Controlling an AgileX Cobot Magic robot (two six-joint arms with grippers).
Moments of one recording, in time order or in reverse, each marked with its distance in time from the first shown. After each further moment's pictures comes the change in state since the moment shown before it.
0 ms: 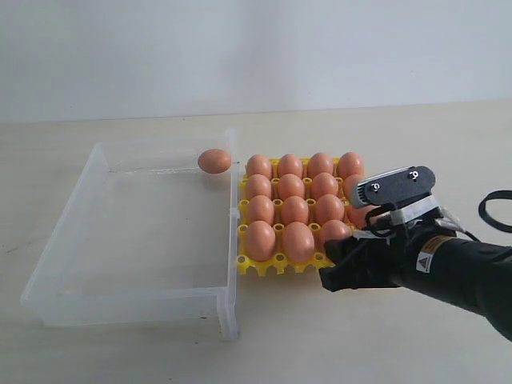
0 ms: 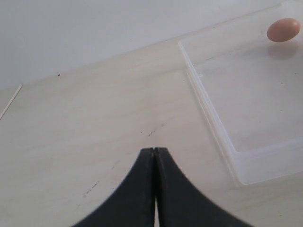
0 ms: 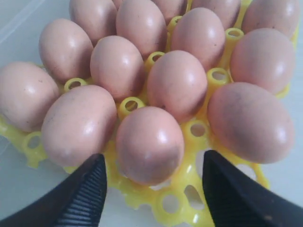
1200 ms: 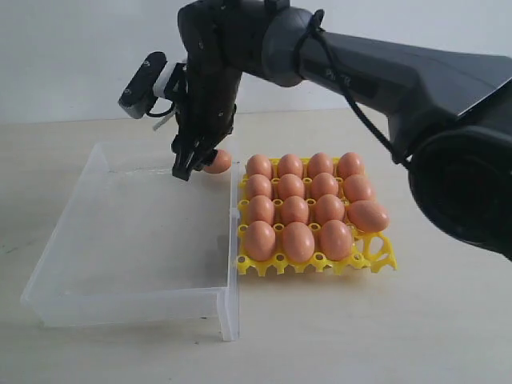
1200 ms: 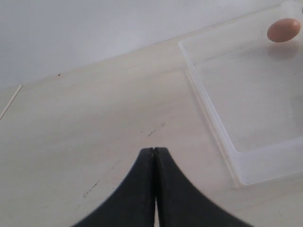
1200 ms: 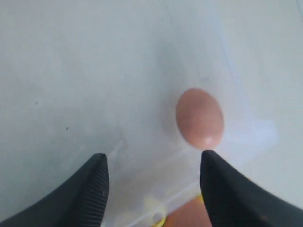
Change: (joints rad) left arm 0.000 0.000 0.000 0.000 0.000 0.000; right arm 0.194 0.706 -1.780 -0.203 1.518 -0.546
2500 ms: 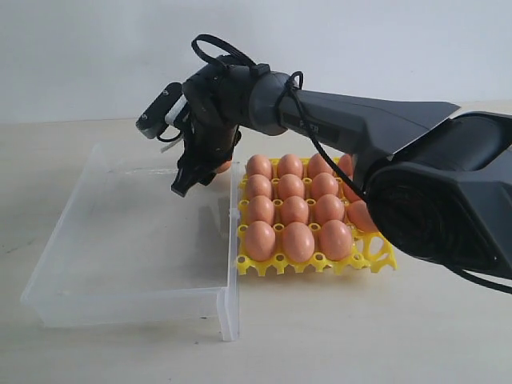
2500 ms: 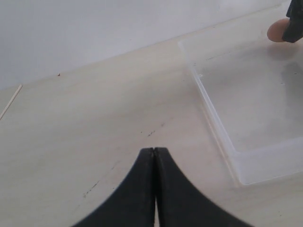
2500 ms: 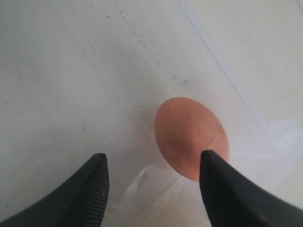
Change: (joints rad) left arm 0.000 0.000 0.000 0.000 0.000 0.000; right arm -0.014 0.142 -0.013 -0.136 -0.173 0.304
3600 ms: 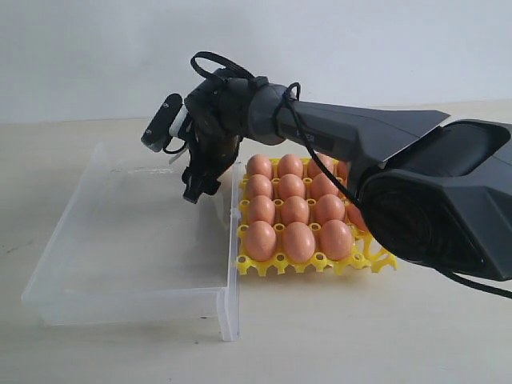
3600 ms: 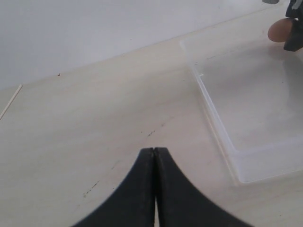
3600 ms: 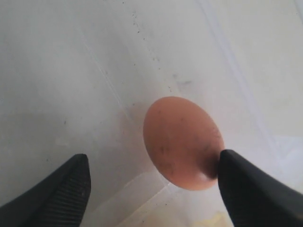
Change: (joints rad) left arm 0.000 0.000 0.000 0.000 0.000 0.000; right arm -0.005 0.034 0.000 -0.075 -0.027 -0.069
